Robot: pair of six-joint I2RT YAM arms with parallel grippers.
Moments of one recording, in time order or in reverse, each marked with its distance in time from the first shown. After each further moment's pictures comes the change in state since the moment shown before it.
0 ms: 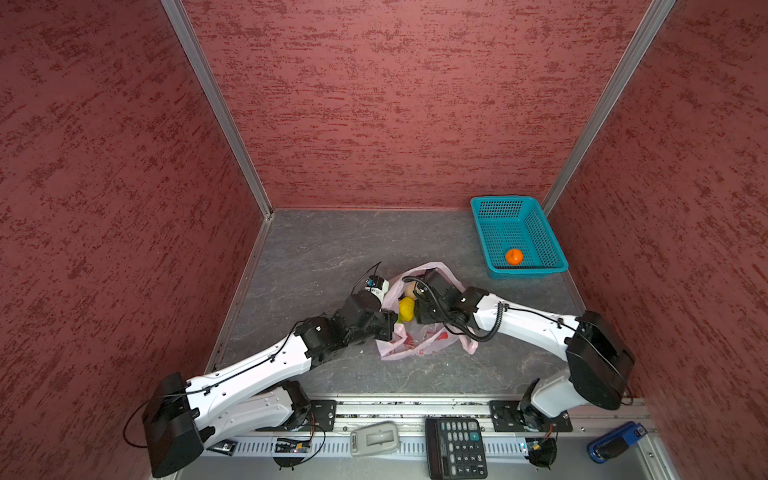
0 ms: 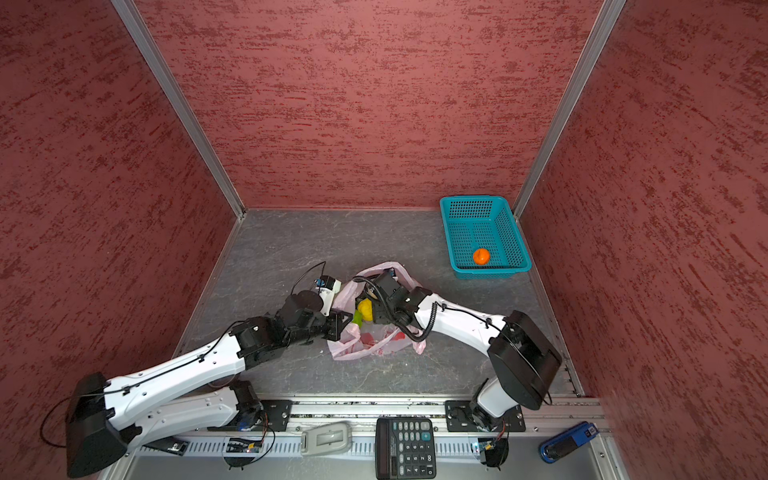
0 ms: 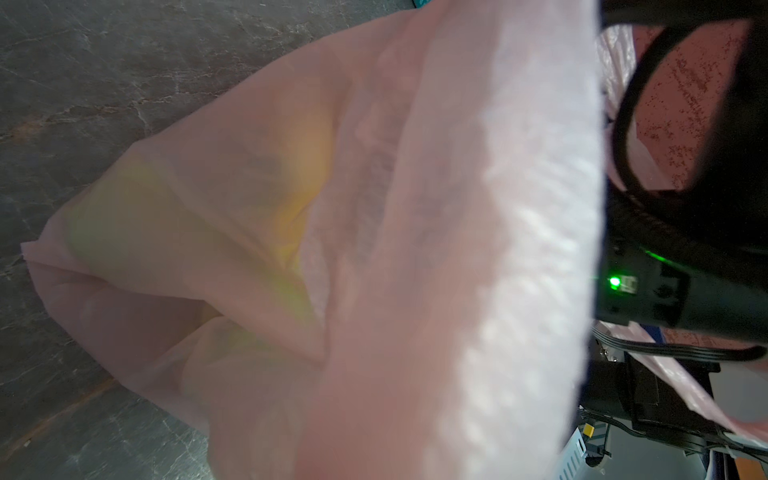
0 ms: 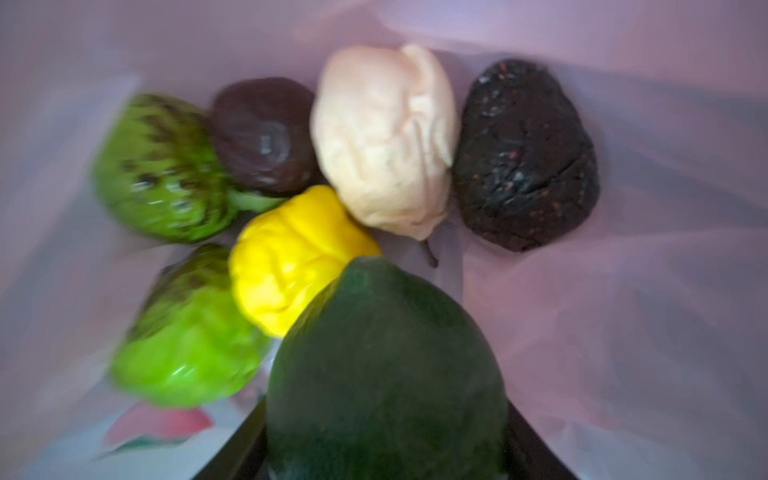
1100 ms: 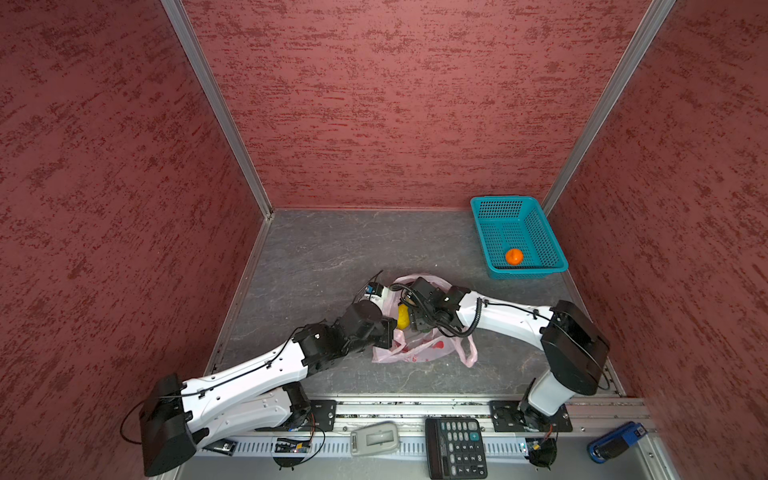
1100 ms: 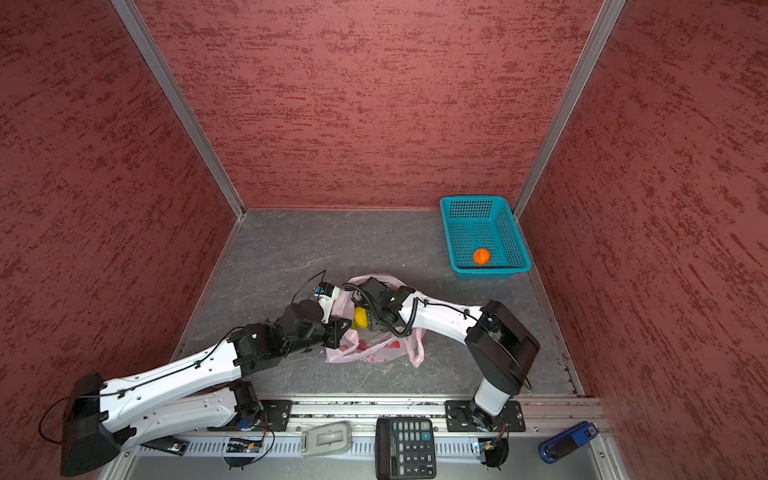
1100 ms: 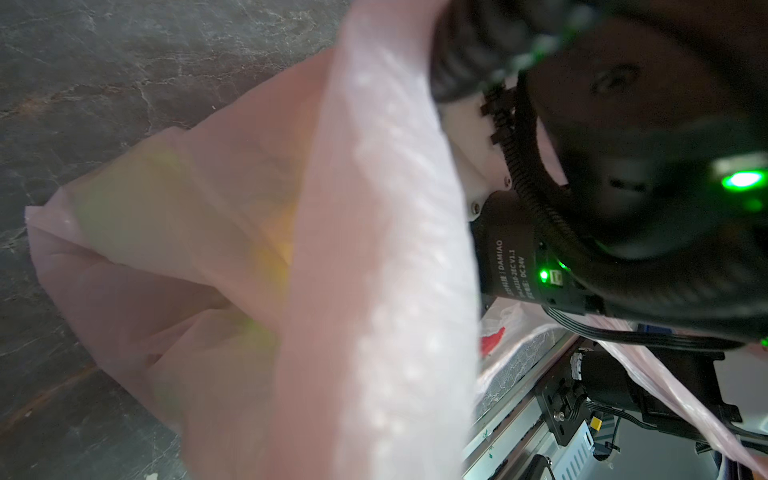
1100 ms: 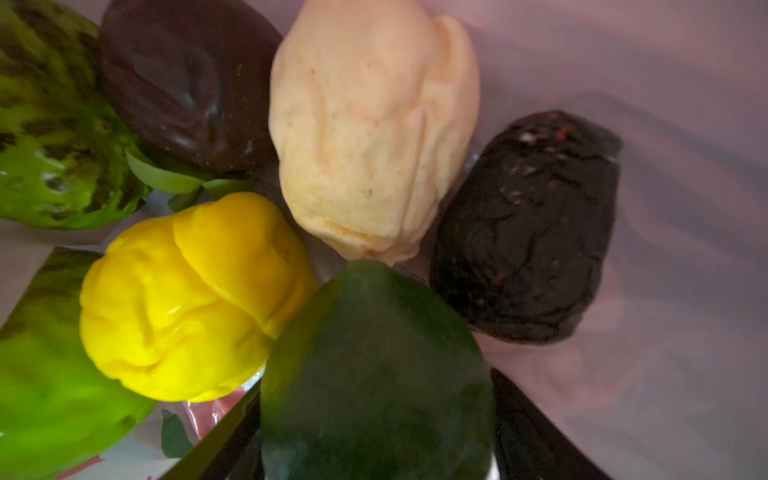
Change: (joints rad) left arm -0.070 -0.050 -0.040 -0.017 -0.073 -0.037; right arm 0.037 0.155 0.093 -0.121 0.063 -0.010
